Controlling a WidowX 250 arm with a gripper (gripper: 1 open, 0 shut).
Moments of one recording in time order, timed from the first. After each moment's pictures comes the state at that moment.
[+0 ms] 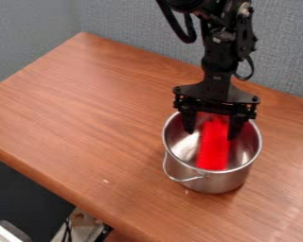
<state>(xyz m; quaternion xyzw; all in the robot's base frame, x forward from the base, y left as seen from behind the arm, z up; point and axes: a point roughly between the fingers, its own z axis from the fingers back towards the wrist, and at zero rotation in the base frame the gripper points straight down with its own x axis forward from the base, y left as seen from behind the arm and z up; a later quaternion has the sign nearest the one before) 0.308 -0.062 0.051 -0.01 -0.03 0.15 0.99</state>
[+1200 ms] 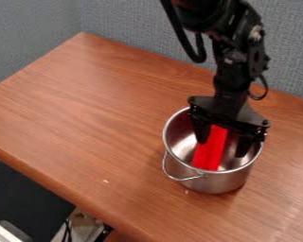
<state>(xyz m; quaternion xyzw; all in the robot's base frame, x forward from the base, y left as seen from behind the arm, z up) 0.311 -0.073 0.027 -0.01 -0.05 0.00 1.00</state>
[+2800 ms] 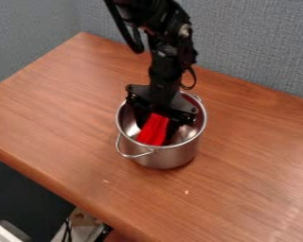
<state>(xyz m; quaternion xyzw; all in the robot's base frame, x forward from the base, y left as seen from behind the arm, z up) 0.304 0.017 0.020 0.07 -0.04 0.05 1.00</state>
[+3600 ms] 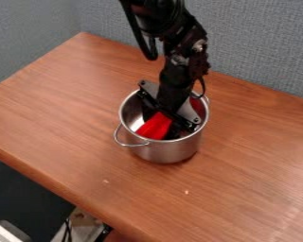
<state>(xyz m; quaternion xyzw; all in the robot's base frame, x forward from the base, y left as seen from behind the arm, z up) 0.311 0.015 0.014 0.11 -0.04 -0.06 0.99</state>
